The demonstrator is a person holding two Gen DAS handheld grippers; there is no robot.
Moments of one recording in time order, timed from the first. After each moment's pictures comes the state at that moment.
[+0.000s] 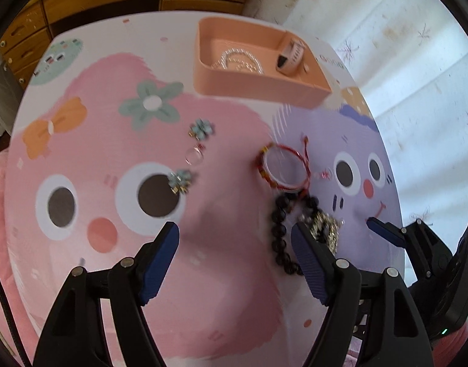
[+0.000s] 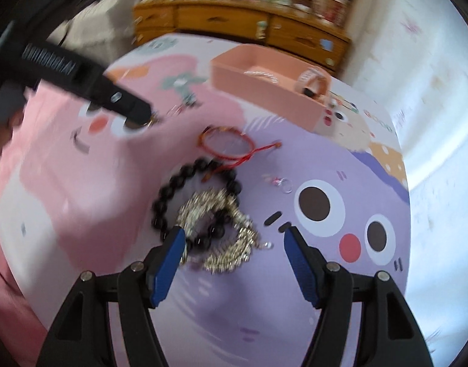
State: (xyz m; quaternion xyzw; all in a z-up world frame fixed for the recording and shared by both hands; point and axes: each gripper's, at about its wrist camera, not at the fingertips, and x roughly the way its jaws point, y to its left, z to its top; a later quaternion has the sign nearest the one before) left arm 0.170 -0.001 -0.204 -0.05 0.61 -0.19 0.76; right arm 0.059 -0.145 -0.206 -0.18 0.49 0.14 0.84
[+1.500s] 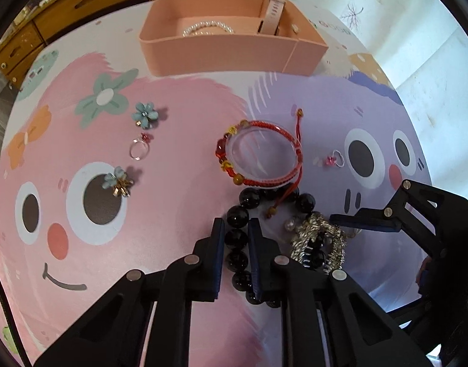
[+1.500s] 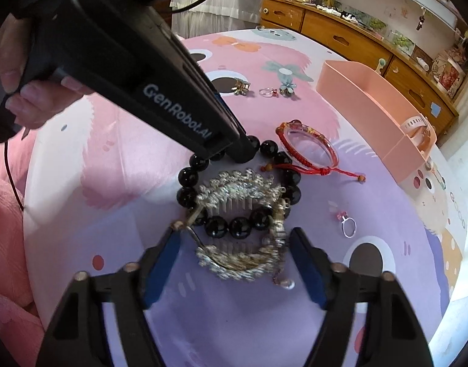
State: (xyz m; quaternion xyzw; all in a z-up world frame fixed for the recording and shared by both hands) left arm 0.161 -0.070 -0.236 0.03 0.61 -0.15 0.78; right arm 0.083 -0.157 -0.243 -0.24 0.45 0.39 0.77
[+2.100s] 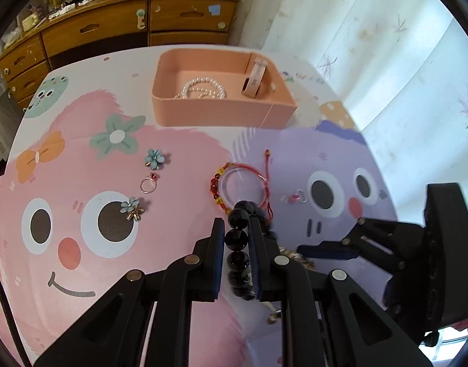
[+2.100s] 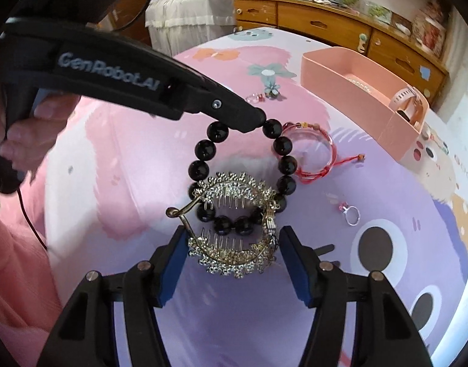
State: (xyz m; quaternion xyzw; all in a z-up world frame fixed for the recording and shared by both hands) left arm 0.145 -0.050 -0.184 -0.03 0.53 -0.19 0.82; right arm 0.091 -0.158 -0.225 -0.14 0.48 0.37 0.78
